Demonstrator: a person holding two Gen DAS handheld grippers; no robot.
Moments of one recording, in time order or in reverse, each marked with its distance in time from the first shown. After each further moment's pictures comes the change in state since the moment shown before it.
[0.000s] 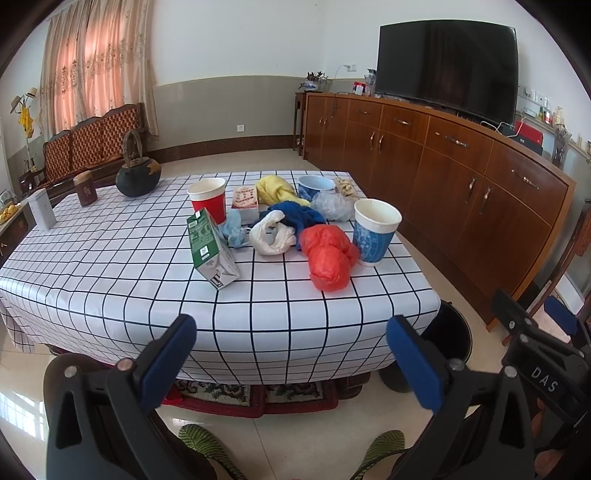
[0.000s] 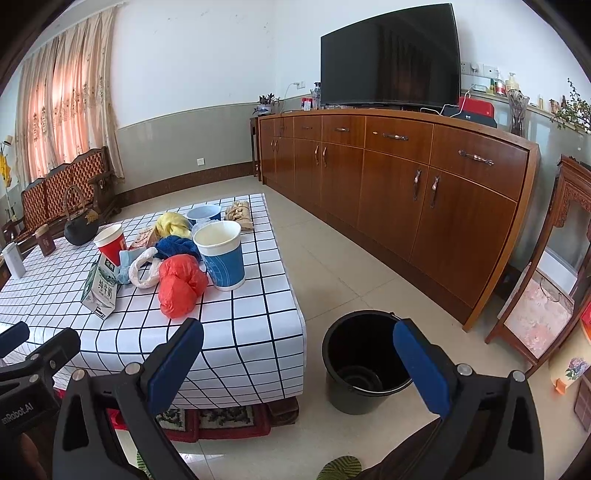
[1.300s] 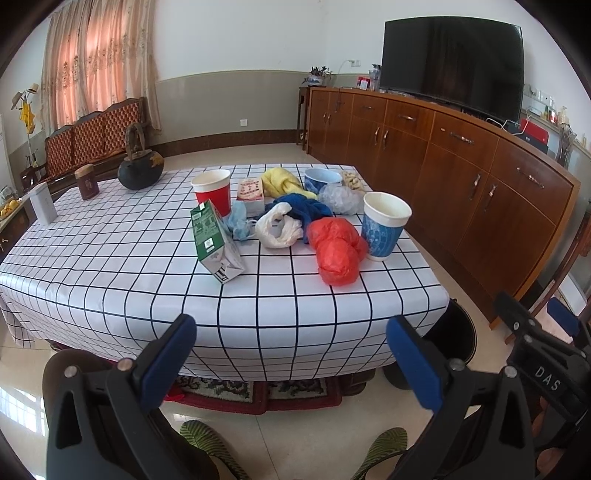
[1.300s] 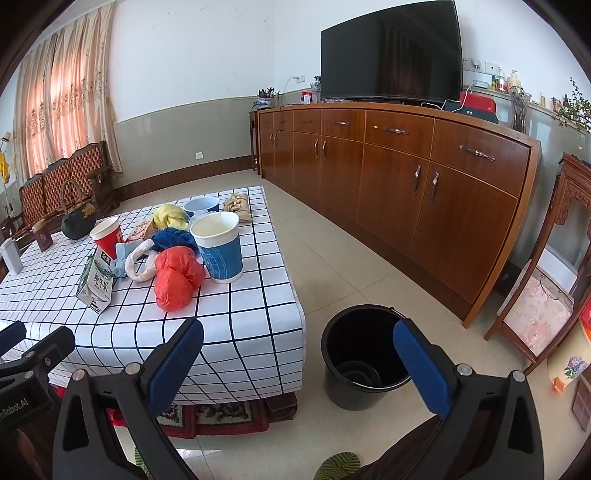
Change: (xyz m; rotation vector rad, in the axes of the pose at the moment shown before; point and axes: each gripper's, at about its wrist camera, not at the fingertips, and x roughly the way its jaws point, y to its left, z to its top) left arm 0.008 0.009 -0.005 -0.005 0.019 0.005; right arm 0.010 0.002 -0.004 -0.007 0.025 -0.006
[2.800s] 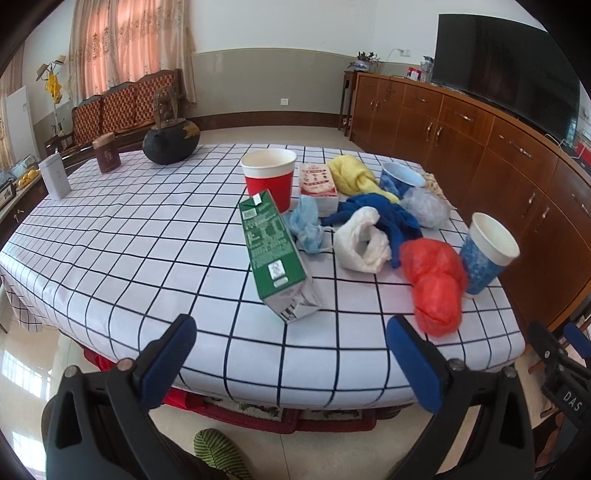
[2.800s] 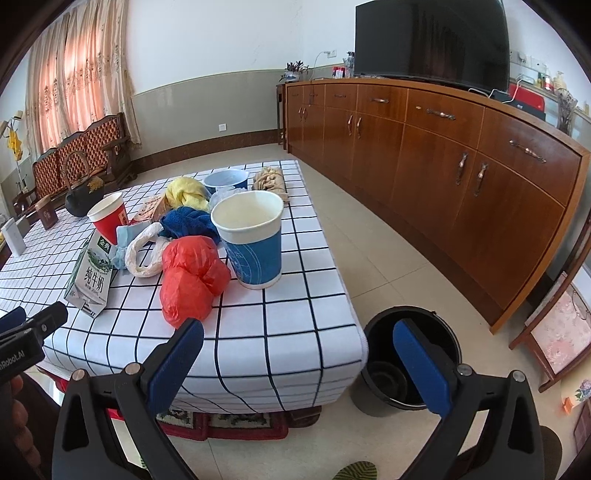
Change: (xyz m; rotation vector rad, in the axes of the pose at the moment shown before) left arm 0.089 0.062 0.037 -0.110 0.076 0.116; right arm 0.096 0.050 0.026 -0.067 0.114 0.094
